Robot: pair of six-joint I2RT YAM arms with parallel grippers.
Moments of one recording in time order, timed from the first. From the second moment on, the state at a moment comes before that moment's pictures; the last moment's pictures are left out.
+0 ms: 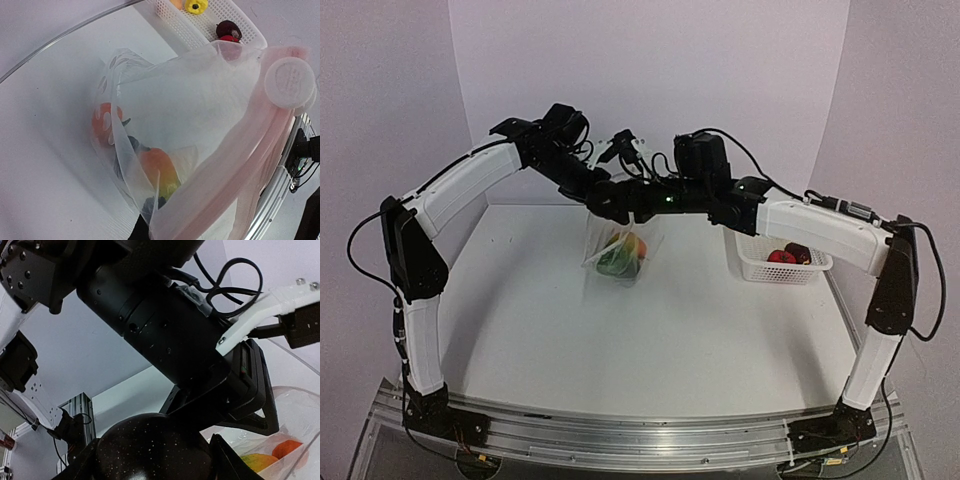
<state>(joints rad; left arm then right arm) -0.63 2.01 2.19 -1.02 0.34 -0.04 0.86 1.84 1.70 -0.11 -0.42 0.24</state>
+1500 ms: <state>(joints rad) -0.60 1.96 2.16 -0.99 0.58 -0.11 0.88 1.95 1.88 -0.44 0.12 0.24</state>
